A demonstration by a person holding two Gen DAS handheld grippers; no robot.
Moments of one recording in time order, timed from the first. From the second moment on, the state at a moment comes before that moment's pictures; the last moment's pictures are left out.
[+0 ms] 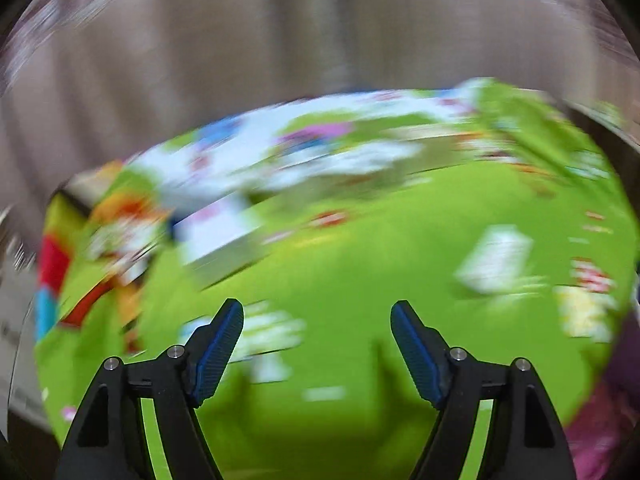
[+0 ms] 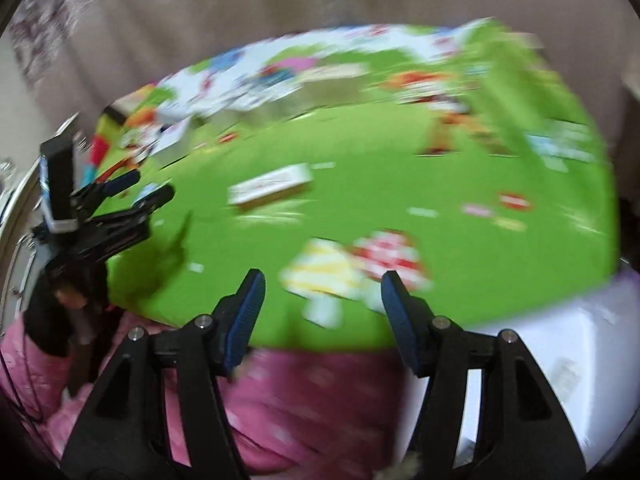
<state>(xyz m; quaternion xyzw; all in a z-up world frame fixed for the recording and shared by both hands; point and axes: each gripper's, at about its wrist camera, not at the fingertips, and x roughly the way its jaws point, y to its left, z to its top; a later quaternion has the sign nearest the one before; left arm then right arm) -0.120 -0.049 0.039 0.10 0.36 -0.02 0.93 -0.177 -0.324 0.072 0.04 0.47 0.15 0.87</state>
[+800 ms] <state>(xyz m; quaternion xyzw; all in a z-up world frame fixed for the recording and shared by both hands) -0.104 0.091 0.005 -0.15 0.39 0.06 0.91 -0.054 -0.184 0.017 -0.03 0.47 0.07 0.88</state>
